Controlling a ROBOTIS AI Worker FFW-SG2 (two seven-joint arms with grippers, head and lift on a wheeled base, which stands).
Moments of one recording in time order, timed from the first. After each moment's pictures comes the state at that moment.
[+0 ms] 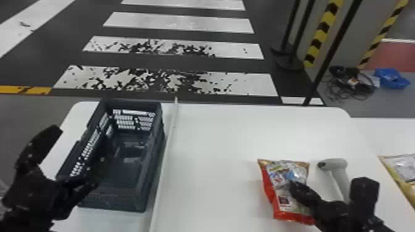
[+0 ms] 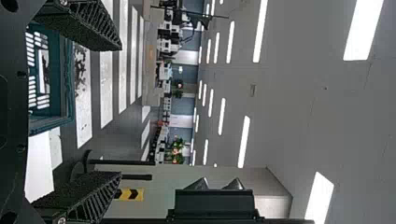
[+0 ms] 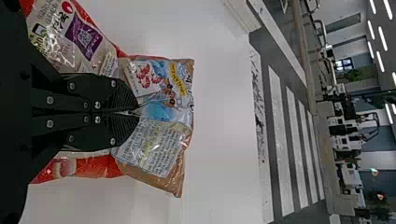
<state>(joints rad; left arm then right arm) 0.65 0.30 0.05 -2.14 0.34 -0.29 -0.15 0.42 -0.25 -0.18 -1.82 -0.29 0.40 0.39</state>
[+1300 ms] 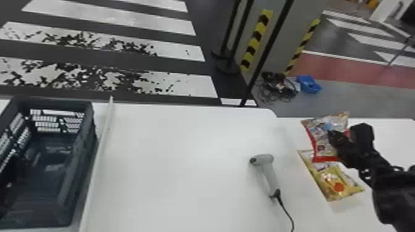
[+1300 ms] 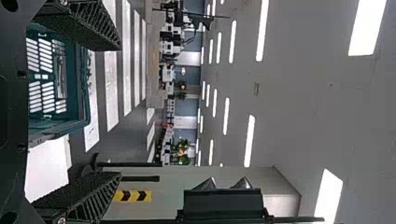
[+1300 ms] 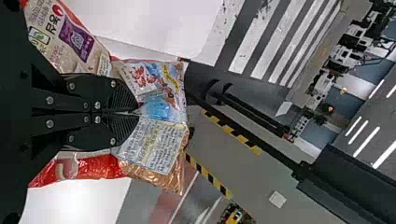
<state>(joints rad) 0.66 0.31 0.04 -2.06 0.31 -0.38 -0.15 -0.08 -0.72 -0.22 -0.98 -0.01 -0.02 0.22</state>
